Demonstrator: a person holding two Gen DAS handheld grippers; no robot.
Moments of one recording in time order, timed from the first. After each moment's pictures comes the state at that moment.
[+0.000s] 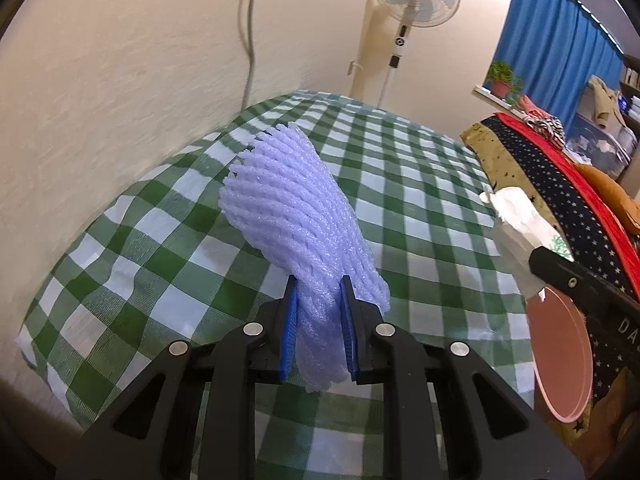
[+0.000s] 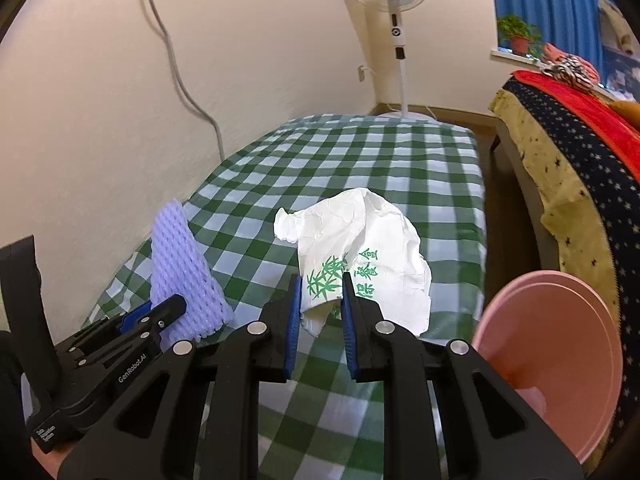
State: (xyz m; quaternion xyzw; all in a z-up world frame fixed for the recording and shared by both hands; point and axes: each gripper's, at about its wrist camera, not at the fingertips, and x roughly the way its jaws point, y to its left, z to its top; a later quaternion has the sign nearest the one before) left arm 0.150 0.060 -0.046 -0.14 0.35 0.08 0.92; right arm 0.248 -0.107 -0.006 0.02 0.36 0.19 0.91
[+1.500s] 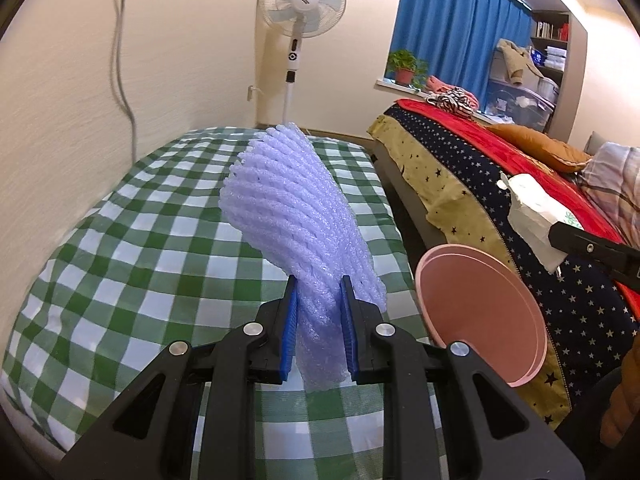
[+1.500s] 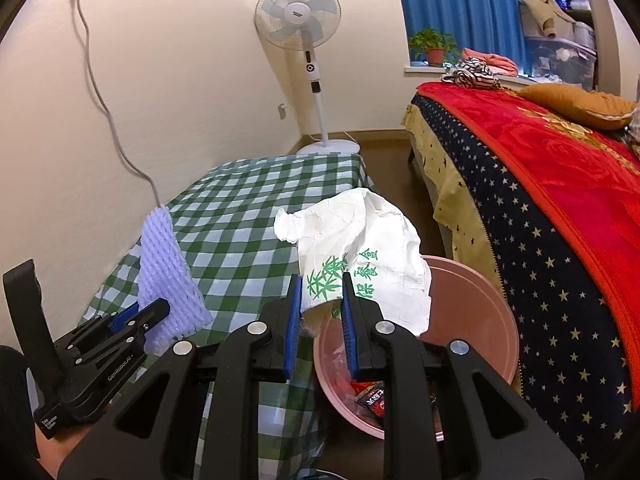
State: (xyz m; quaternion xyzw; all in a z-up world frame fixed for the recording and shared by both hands) left arm 0.137 -0.040 -0.019 -0.06 0.31 -0.06 0.95; right arm 0.181 -0.234 0.034 0.05 0.31 0.08 0.94
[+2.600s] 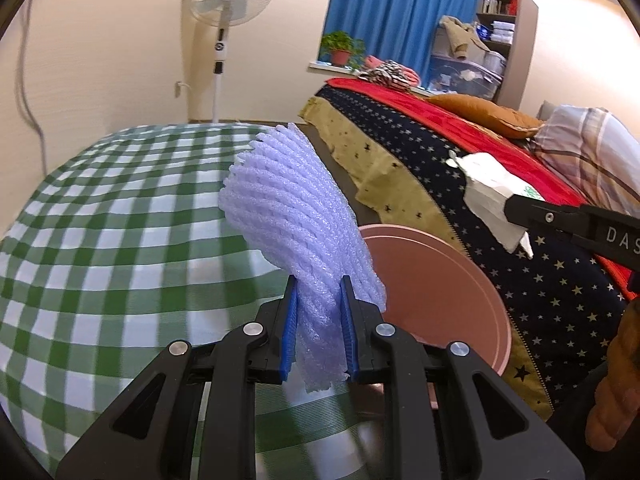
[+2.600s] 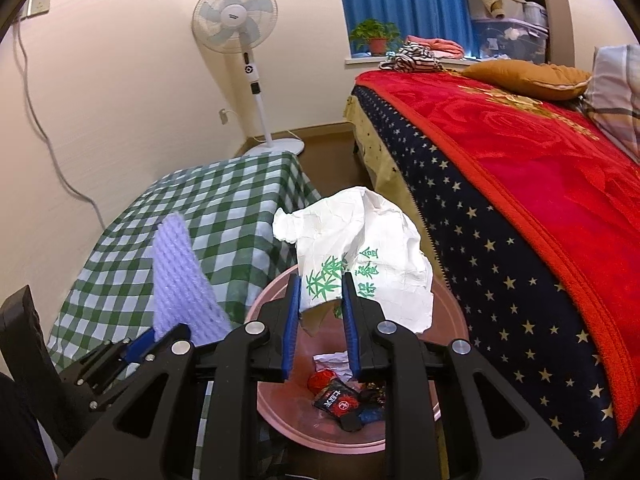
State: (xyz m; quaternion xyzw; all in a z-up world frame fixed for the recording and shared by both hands) left arm 0.167 -0.132 -0.040 -0.04 0.32 -0.16 0.93; right arm 0.193 -0.282 0.022 0.08 0.32 -0.02 0.94
